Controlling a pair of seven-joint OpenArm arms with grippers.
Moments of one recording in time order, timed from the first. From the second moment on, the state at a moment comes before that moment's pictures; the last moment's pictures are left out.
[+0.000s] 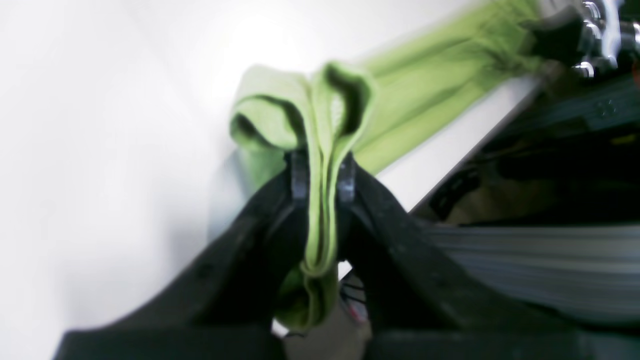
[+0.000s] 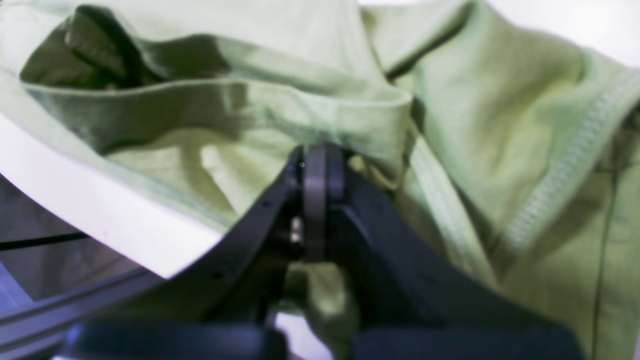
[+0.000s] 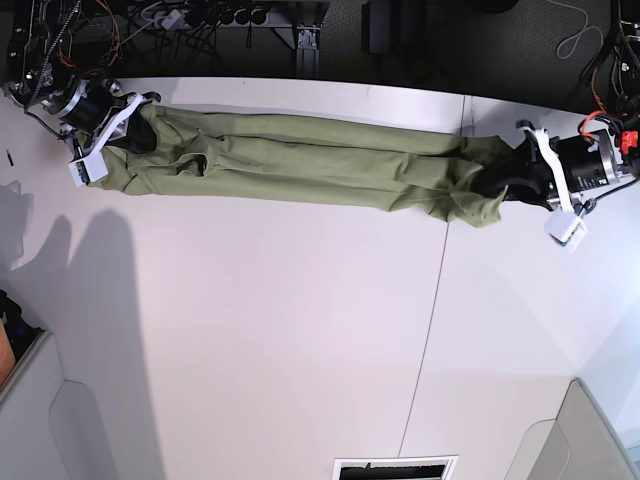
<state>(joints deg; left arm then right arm) 17.9 -39.2 -13.5 102.8 -72.1 -37.9 59.0 -20.3 19.7 13.8 95.2 37.2 32.6 -50.3</state>
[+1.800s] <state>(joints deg) 0.4 -9.0 7.6 95.4 -41.7 -36.1 52.2 -20.3 19.7 13.9 95.3 38.1 32.6 -51.2</state>
